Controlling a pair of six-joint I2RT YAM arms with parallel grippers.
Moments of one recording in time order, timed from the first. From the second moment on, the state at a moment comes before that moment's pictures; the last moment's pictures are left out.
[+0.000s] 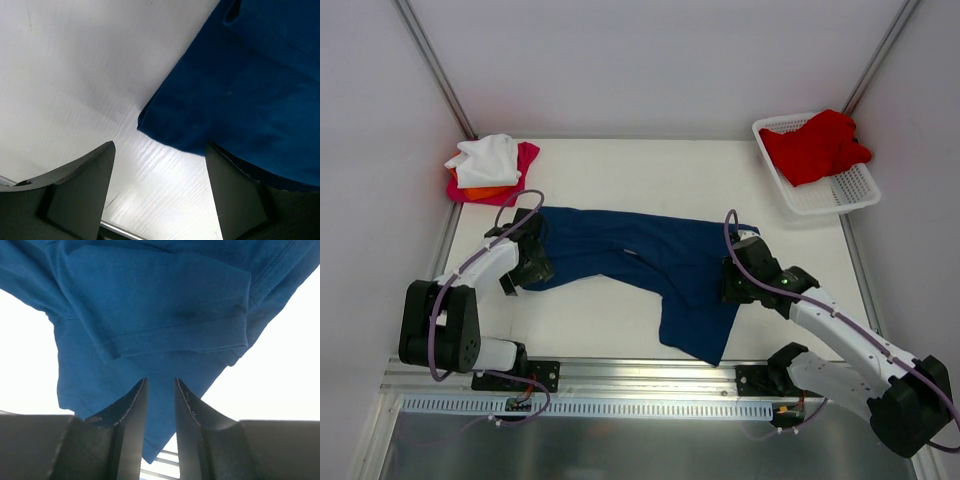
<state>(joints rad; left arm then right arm) -0.14 1.34 0.74 -0.76 -0.28 -0.63 0.60 0.97 0.64 -0.68 0.09 0.52</state>
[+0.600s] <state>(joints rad) -0.16 1.47 0.77 -0.59 -0.23 -0.63 0.58 0.86 0.64 -0.70 0.07 0.51</state>
